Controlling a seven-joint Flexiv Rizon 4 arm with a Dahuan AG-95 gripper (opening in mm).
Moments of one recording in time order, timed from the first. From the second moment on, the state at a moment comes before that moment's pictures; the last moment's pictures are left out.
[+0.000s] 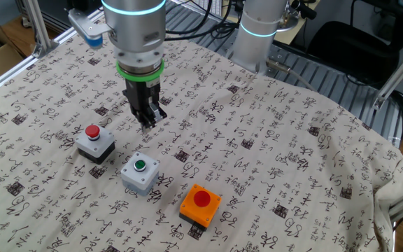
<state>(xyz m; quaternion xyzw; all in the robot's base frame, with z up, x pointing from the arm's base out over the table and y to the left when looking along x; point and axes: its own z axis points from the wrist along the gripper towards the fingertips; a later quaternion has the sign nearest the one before) 0.558 -0.056 0.147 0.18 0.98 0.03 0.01</state>
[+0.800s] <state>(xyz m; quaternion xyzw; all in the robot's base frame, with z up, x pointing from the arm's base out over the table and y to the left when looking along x) 0.558 -0.056 0.148 0.21 0.98 0.03 0.01</state>
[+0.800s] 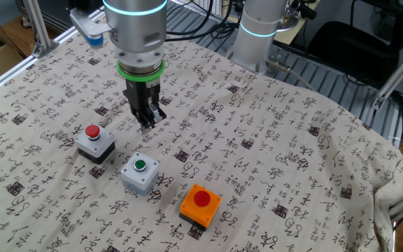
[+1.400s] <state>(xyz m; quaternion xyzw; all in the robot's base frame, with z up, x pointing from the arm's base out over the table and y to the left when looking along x) 0.556 -0.056 0.149 0.23 0.97 0.05 0.01</state>
